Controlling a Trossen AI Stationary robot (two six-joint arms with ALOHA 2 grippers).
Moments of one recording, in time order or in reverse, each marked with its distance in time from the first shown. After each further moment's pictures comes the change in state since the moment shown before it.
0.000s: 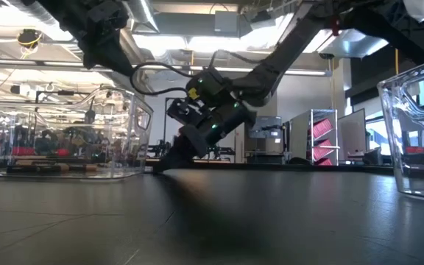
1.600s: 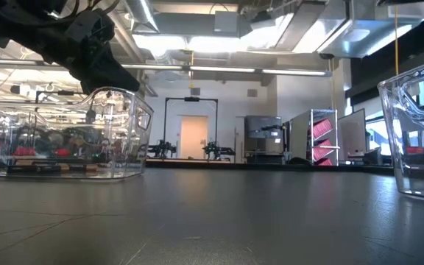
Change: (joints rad) left arm -0.319 0.000 -0.413 0.678 -0.200 -0.059; right arm 1.057 -0.931 -0.606 -0.938 0.326 1.768
